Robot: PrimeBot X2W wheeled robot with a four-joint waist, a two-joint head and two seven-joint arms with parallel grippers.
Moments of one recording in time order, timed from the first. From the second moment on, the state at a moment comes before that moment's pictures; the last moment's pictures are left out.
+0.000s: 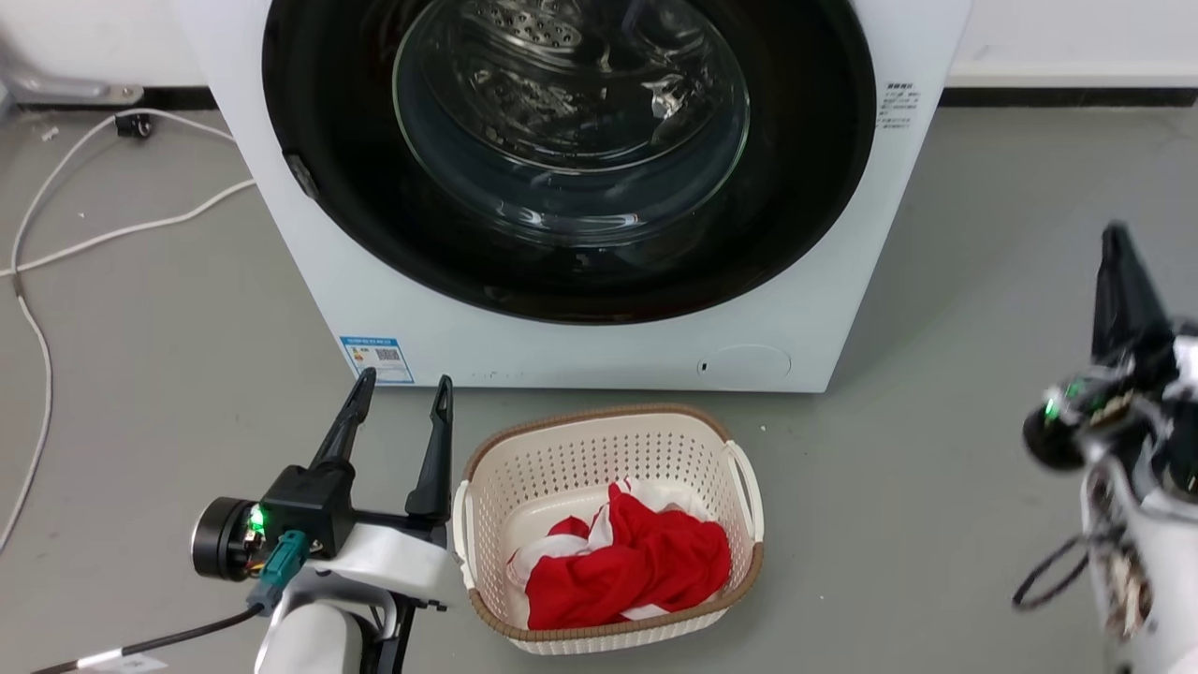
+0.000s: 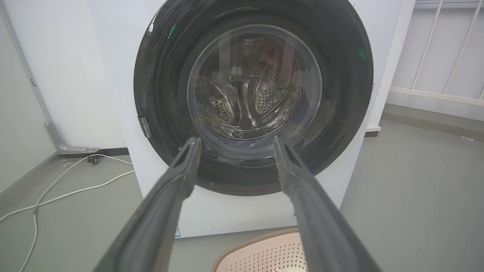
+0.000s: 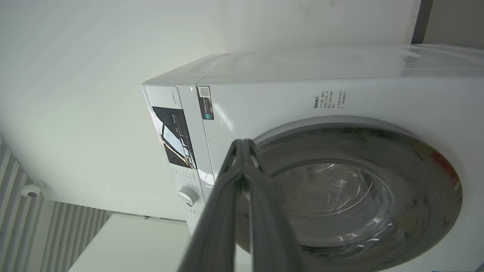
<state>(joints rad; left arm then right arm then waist) -0.15 0.06 -0.06 0.18 -0.07 -0.10 -0.26 -0.45 -0.14 -0.13 0.39 1.74 0.13 -0.05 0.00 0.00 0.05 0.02</state>
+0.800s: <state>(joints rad) -0.30 0.05 -0.09 0.06 -0.07 -0.10 -0.26 -1.40 -0.35 0.28 1.13 1.52 0.13 0.33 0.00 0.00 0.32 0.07</state>
